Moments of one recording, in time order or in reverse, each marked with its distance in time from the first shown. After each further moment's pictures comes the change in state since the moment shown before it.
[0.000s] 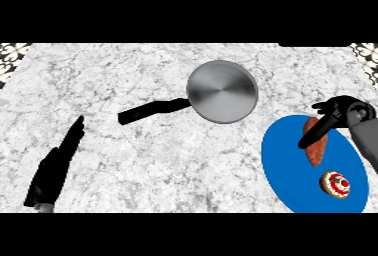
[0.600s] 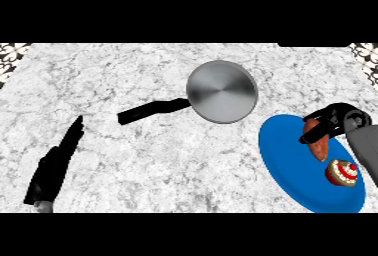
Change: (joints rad) left arm -0.008 -0.032 0.050 0.042 -0.024 -0.055 -0.025; right arm 0.042 0.043 -0.048 0.043 0.102 -0.027 -0.071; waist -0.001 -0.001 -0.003
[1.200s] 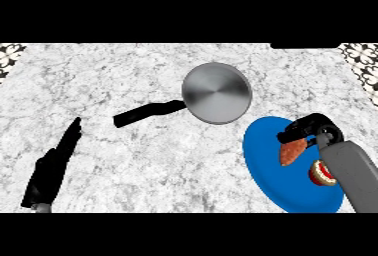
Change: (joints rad) left arm 0.020 -0.025 0.029 -0.030 -0.021 -0.015 0.029; right arm 0.106 0.139 0.000 -0.163 0.166 -0.253 0.078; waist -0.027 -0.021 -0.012
